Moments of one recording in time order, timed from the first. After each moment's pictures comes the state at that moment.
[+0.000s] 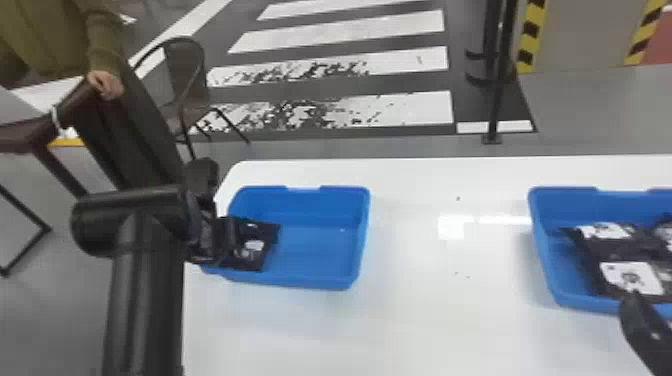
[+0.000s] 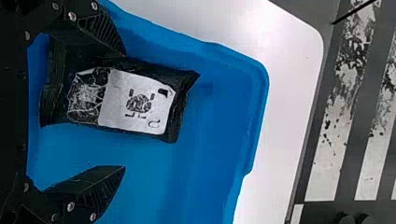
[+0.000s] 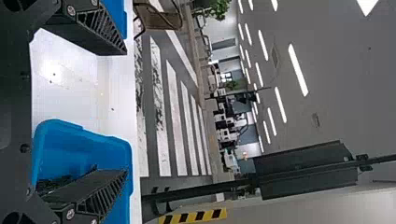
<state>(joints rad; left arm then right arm) -0.32 0.20 0.28 -1.64 -0.08 1.44 -0.30 0.83 -0.08 -0.13 -2.36 -0.32 0.07 0.37</state>
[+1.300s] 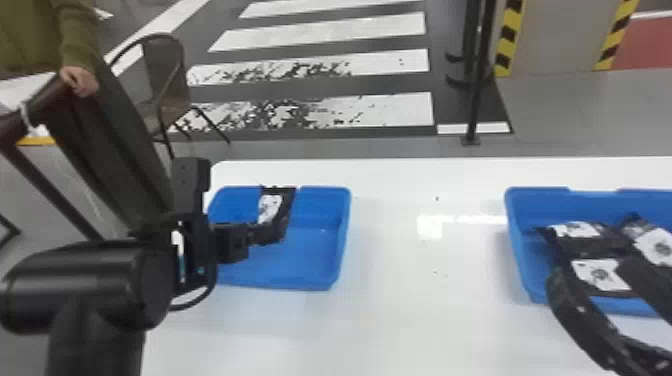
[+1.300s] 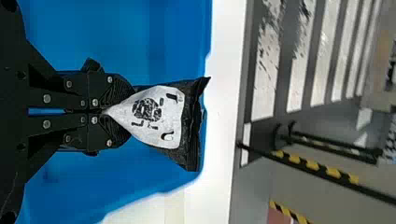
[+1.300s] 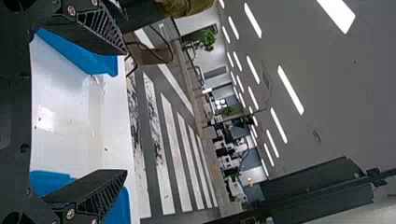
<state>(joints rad) 0.02 0.18 0.22 -2.14 0.11 1.27 -0.39 0.73 -0.11 -0.06 -2.32 -0.43 0.15 0.42</state>
